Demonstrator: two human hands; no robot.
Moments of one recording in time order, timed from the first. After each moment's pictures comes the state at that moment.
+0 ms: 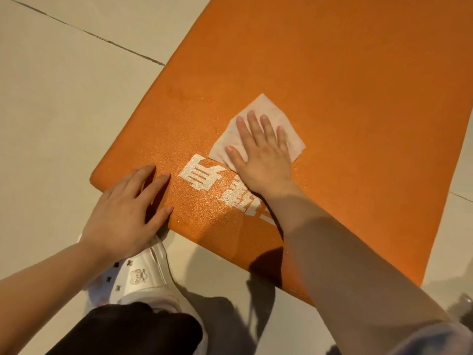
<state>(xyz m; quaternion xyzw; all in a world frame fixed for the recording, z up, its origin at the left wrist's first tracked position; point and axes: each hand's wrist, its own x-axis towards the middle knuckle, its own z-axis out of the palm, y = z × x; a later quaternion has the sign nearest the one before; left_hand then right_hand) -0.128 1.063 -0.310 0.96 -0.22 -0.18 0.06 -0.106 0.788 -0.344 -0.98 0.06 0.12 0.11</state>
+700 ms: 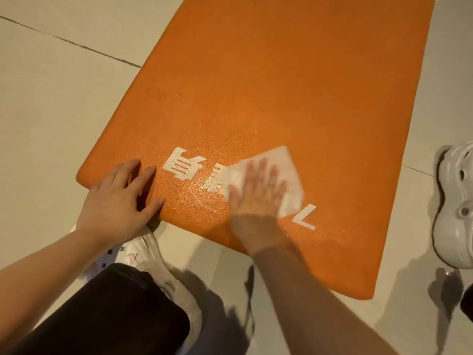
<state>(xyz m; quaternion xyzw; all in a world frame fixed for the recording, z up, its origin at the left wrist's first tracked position) -0.126 1.060 -0.303 0.96 -0.21 -0.18 0.04 -0.221 0.831 -0.356 -0.95 0.25 0.03 0.15</state>
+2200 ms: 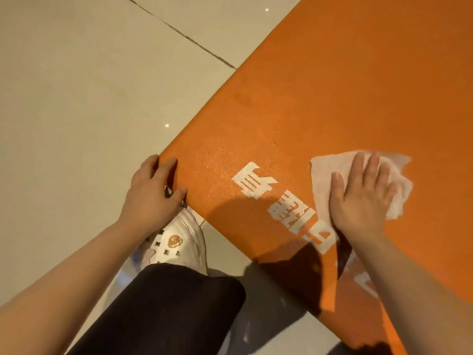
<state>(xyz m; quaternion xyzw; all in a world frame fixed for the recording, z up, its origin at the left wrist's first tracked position) -0.111 1.089 -0.292 0.95 0.09 -0.21 0.20 -0.137 0.740 -0.337 -0.96 0.21 0.14 0.11</state>
